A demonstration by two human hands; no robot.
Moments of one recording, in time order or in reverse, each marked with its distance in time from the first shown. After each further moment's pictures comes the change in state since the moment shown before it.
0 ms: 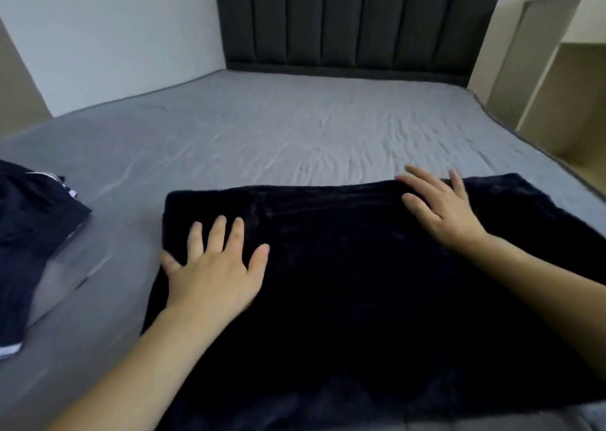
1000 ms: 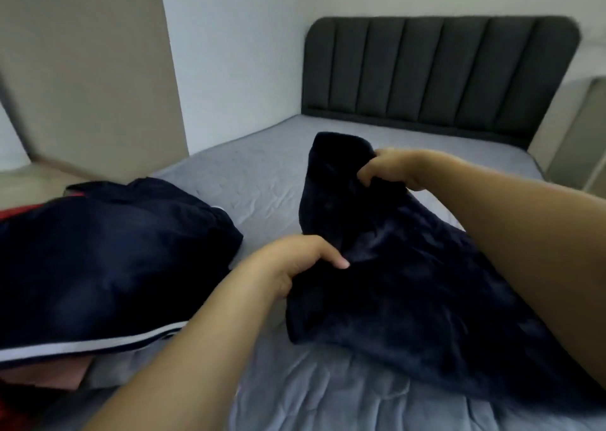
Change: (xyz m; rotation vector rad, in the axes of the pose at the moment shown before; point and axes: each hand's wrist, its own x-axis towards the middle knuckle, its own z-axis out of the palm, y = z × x) left_hand -0.063 -0.086 -0.201 -1.345 -0.759 -0.275; right_hand 0.105 -0.304 -0.121 0.425 -0.595 0.247
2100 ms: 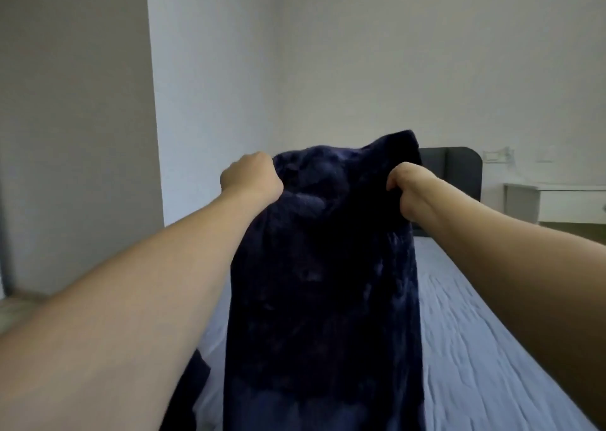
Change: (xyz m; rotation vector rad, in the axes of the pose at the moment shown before) left_hand -0.121 0.278 0.023 1.091 1.160 0.690; right_hand -0.133 -0.066 -0.198 0.813 0.627 0.032
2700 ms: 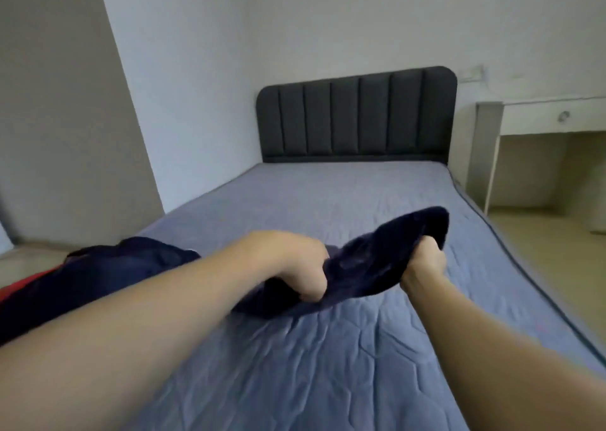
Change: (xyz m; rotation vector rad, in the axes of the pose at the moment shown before) left_hand -0.255 0.057 0.004 0.173 -1.029 0.552; right_hand -0.123 0.254 -0.104 0.623 0.393 0.323
